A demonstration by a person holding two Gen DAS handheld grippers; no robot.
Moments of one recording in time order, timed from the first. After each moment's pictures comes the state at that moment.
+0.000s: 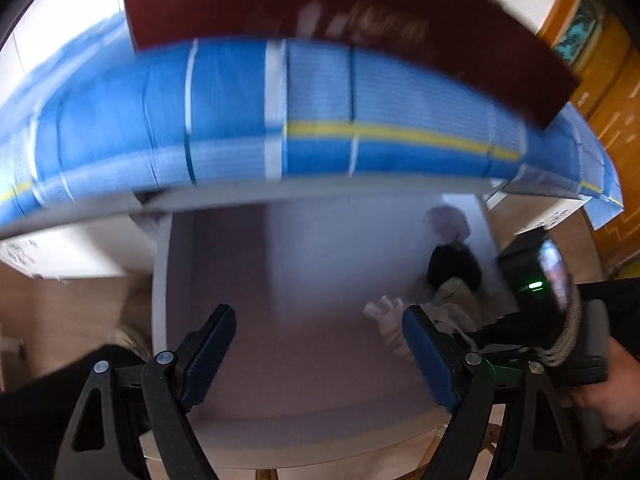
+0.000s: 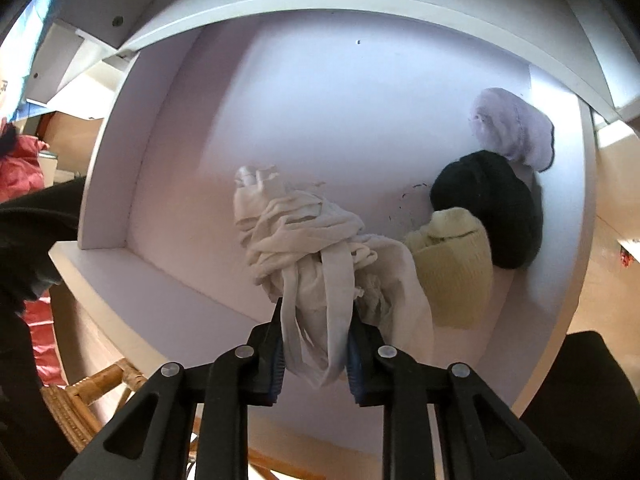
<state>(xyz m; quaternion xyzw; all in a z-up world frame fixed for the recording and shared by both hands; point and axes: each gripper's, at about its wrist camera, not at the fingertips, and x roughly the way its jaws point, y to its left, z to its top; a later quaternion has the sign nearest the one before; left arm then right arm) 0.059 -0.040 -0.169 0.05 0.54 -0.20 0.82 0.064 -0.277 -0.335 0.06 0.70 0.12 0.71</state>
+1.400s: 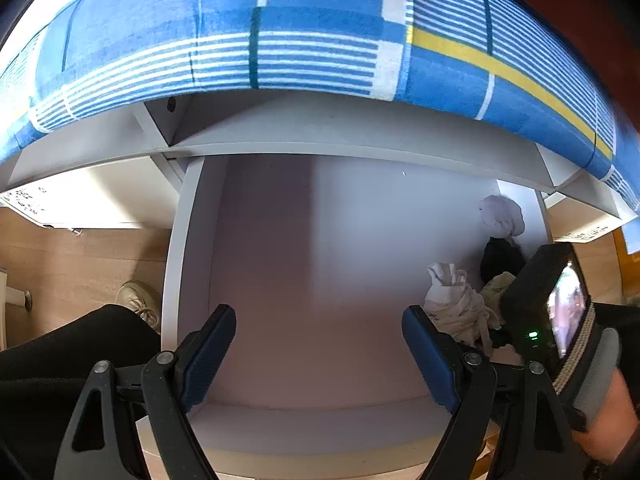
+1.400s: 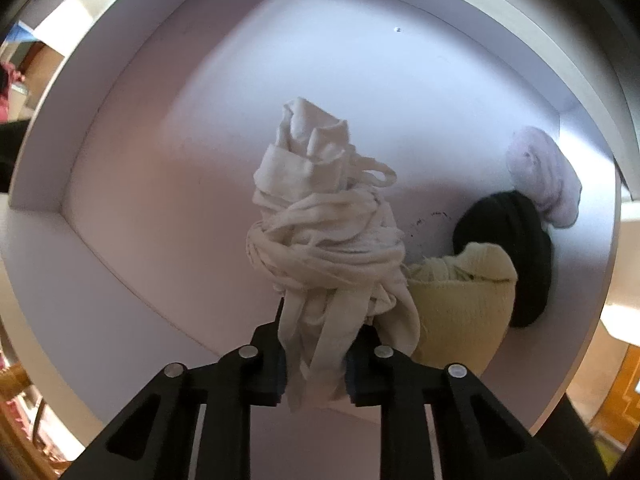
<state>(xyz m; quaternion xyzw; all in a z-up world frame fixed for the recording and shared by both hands) 0.075 -0.021 -0.209 0.04 0.58 -0.12 0.81 0.064 -0.266 -0.397 -0.08 0.69 0.11 0.71</state>
